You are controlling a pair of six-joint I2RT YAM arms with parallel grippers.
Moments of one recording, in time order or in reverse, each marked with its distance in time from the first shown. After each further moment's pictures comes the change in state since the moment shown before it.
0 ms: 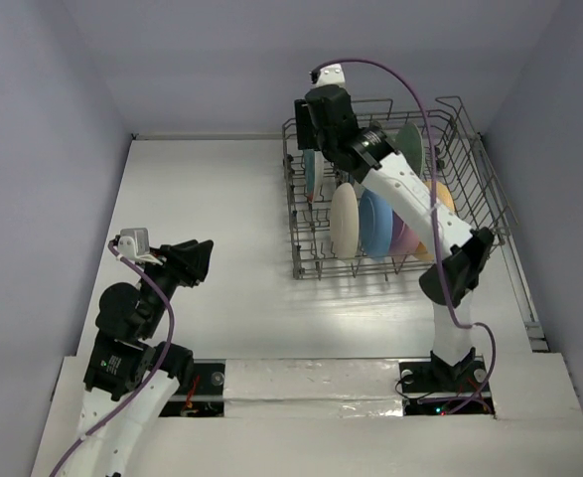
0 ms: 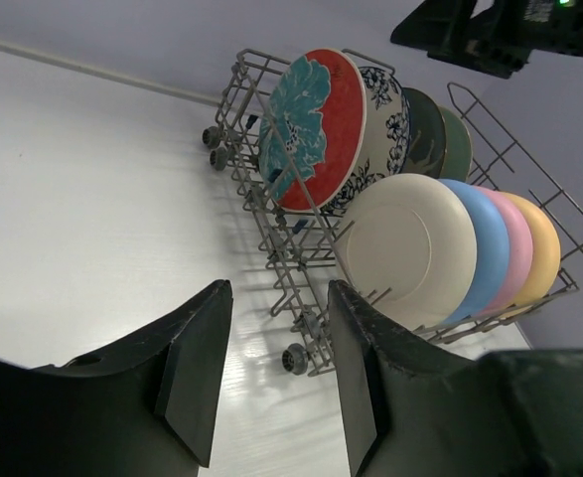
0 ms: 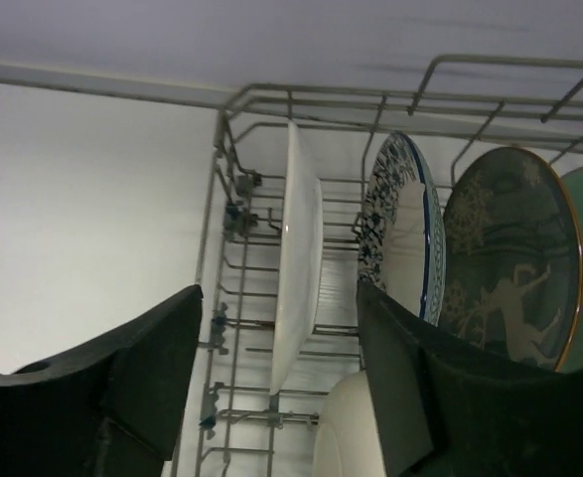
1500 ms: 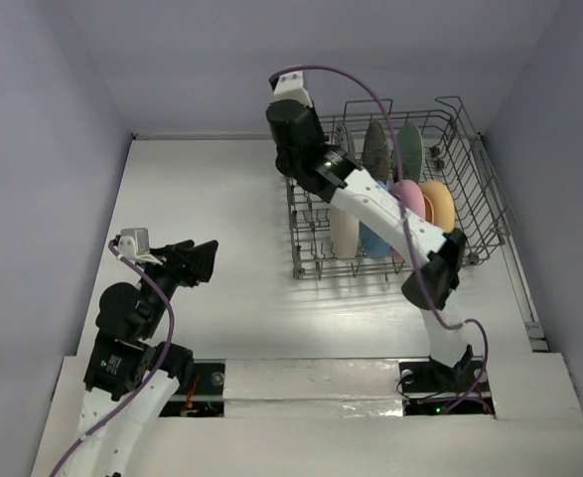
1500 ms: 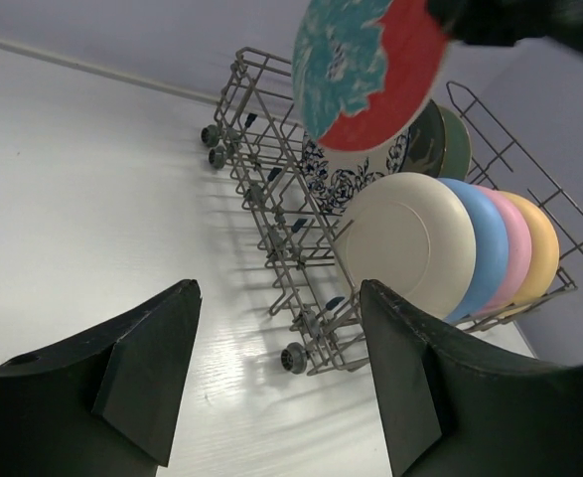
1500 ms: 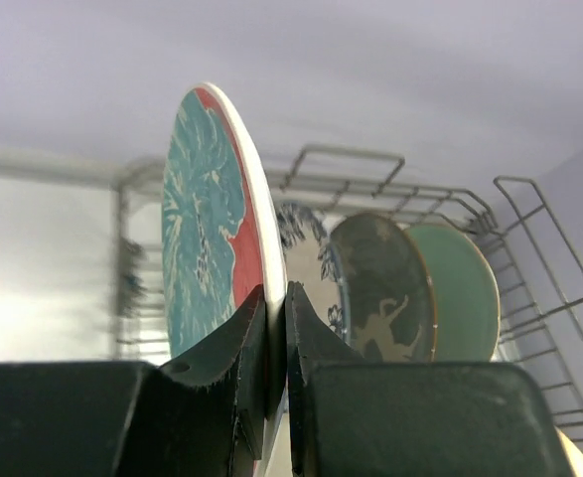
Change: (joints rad) left arm 0.000 0.000 0.000 -0.003 0.003 -0.003; right arm 0.160 0.175 0.097 0.259 0.537 -0.431
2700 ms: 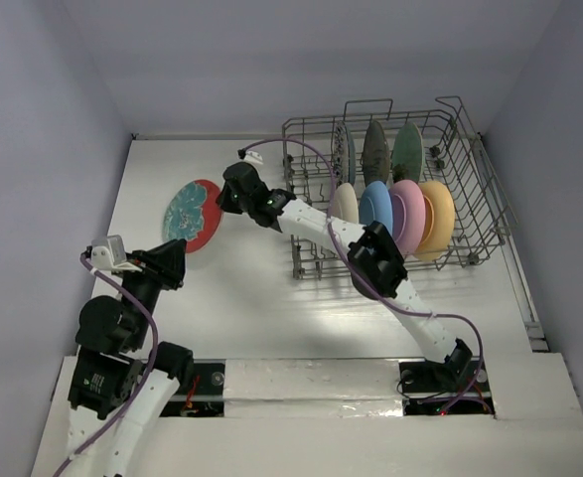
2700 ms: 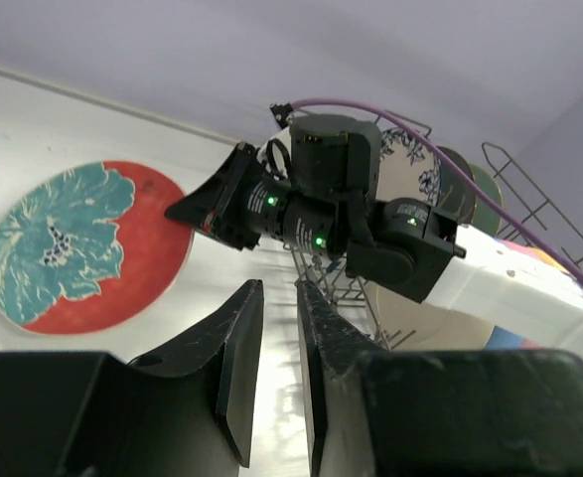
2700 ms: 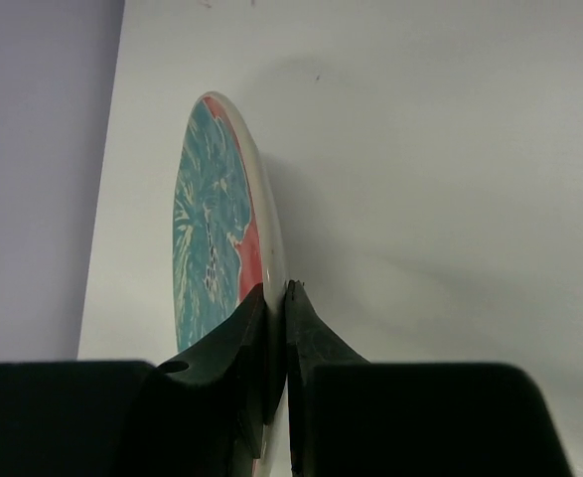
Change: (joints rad) left arm 0.002 -0.035 0.129 -0.111 -0.154 0.040; right arm 0.049 0.370 -0.040 0.173 -0.855 1.026
